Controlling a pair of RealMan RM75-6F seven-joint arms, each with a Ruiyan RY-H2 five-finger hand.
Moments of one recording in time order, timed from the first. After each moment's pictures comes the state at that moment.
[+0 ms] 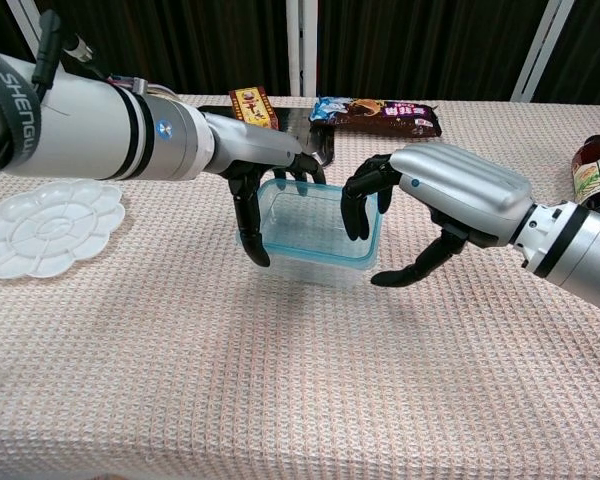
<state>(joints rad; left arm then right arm) -1.35 -1.54 -0.05 -1.66 0.32 0.82 0.62 0.65 -1.73 0.01 -1.11 -1.79 1.23 0.26</state>
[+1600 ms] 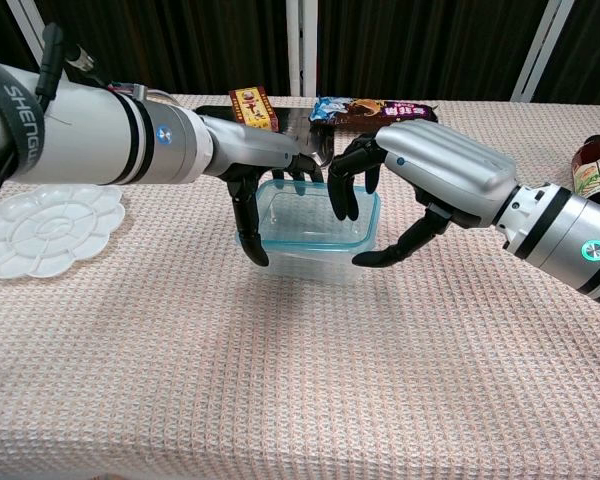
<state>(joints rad) -1.34 -1.56 -0.04 -1.64 0.34 0.83 0.62 0.70 -1.77 0.01 -1.07 -1.76 1.28 0.24</state>
